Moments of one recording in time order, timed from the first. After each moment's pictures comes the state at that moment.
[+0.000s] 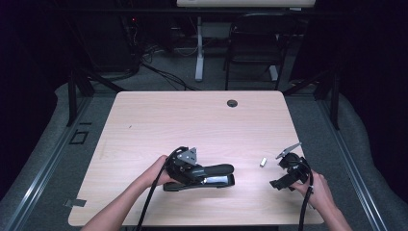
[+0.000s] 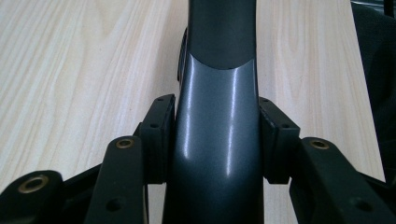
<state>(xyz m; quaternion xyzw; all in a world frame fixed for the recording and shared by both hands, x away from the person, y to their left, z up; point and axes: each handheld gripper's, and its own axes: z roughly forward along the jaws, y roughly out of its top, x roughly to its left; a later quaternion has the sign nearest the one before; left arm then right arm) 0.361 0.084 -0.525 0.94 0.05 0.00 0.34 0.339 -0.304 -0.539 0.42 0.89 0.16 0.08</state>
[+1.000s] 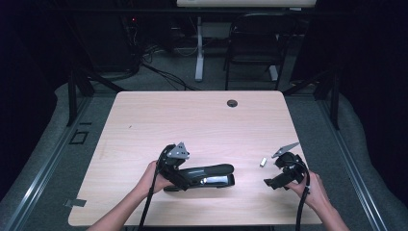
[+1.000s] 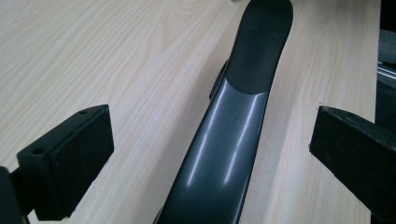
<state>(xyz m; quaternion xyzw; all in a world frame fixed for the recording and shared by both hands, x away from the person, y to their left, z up) 0.339 0.102 -0.504 0.90 0.20 0.06 0.39 0.334 -0.287 -0.530 0.41 0.88 0.21 0.09</state>
